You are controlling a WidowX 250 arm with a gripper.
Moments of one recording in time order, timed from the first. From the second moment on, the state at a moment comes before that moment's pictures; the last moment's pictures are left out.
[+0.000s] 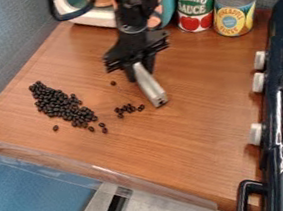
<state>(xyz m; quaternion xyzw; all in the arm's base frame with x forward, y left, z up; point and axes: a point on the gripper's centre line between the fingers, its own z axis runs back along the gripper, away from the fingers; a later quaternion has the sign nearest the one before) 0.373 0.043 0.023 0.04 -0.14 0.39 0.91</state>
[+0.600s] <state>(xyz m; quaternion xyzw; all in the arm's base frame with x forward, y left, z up) 0.343 0.087 0.027 0.06 -0.13 0.45 0.88</state>
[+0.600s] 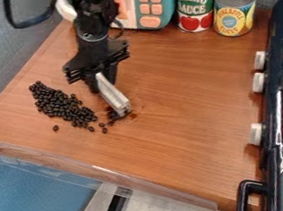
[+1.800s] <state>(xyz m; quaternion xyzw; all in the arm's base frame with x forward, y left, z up) 0.329 0.101 0.039 0.04 -0.13 0.49 0.86</state>
